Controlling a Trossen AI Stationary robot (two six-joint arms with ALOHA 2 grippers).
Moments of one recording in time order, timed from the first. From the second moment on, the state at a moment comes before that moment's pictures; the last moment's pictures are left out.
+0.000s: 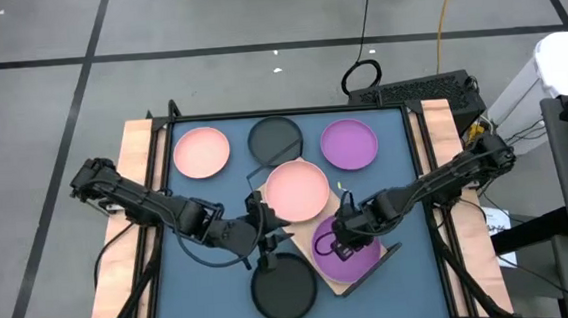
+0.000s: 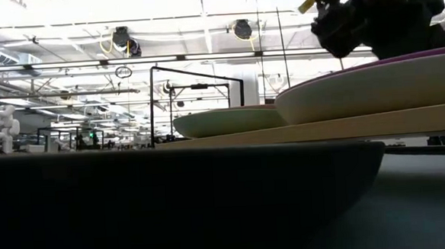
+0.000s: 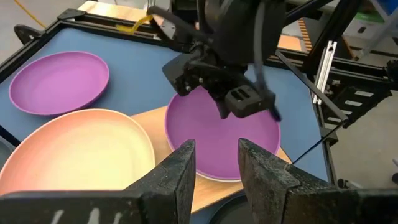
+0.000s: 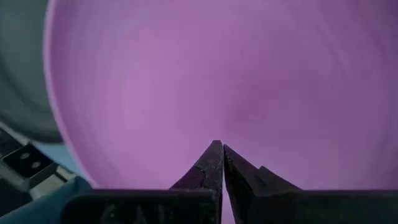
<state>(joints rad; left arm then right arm) -0.43 1.57 1.42 -0.45 -0.44 -0.42 0.35 1.54 1.03 -0.75 -0.18 1.36</state>
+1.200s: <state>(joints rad) -0.34 1.56 1.42 -0.55 -0.42 -0.50 0.03 1.28 1.03 -0.80 -0.03 1.03</state>
